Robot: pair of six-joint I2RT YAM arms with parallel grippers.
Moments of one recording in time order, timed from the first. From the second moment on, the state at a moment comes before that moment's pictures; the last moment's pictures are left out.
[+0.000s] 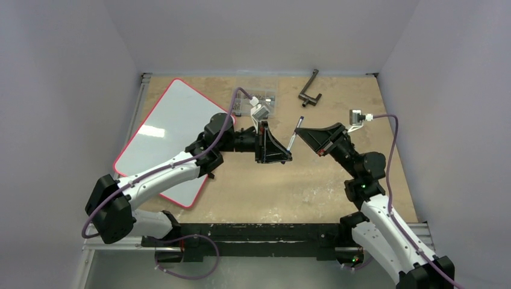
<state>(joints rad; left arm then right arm) -0.83 1.33 0.98 0.37 0.73 -0.67 0.32 0.71 0.46 0.66 -0.47 1.19</state>
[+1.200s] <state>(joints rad) -0.84 1.41 1.44 -0.55 0.66 -0.07 0.33 0.85 0.75 0.10 -0.80 0.77</state>
